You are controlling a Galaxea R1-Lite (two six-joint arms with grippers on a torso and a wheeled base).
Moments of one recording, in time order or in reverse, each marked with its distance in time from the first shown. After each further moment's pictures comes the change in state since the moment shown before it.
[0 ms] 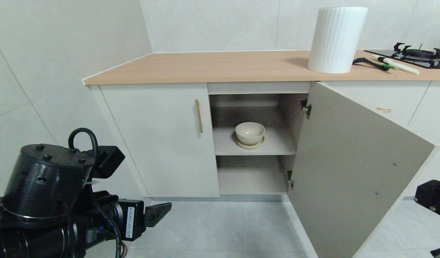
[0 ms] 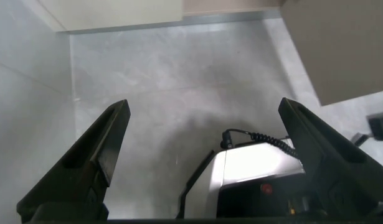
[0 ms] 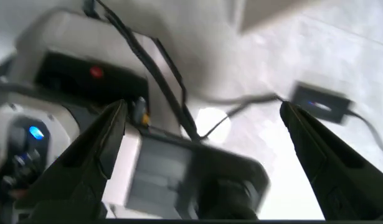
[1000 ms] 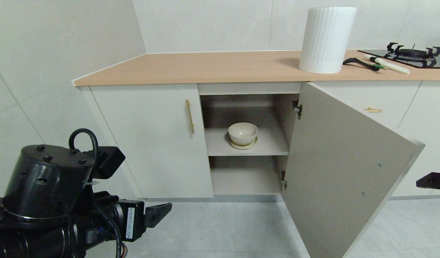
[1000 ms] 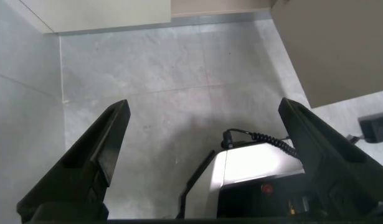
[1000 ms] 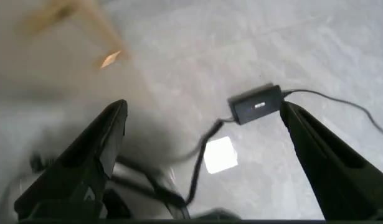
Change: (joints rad) left arm 0.000 0.001 0.001 -0.001 -0.001 0.000; right arm -0.659 0.116 -0.118 -0.269 -0.122 -0.090
